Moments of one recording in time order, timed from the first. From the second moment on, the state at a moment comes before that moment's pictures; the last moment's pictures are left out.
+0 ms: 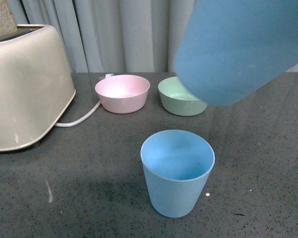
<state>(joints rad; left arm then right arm) 0.00 0.01 0.01 0.00 0.00 0.00 0.40 1.05 0.87 -0.28 -0.20 0.18</state>
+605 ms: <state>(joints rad) 0.00 0.01 0.01 0.00 0.00 0.00 0.50 1.21 0.88 -0.25 -0.13 0.15</state>
